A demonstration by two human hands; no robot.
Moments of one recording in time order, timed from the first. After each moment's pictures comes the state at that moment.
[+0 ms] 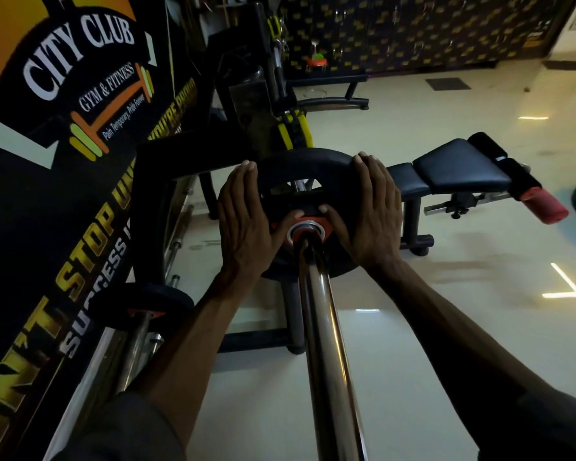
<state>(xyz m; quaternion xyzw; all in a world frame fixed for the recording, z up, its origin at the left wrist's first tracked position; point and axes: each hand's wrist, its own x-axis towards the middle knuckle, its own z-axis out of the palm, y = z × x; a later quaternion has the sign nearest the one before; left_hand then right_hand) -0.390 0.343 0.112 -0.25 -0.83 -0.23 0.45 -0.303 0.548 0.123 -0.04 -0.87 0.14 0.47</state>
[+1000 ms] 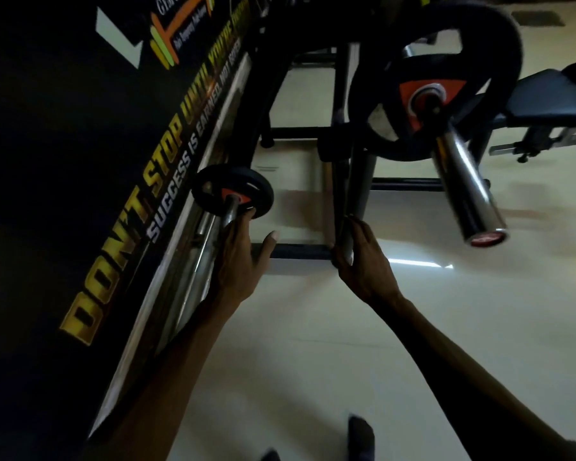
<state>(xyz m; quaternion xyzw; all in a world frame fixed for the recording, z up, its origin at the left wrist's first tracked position) -0.171 0.014 0.024 -0.17 -0.90 -0.39 0.06 -0.101 0.258 0.003 -0.05 -0.92 0.35 0.15</state>
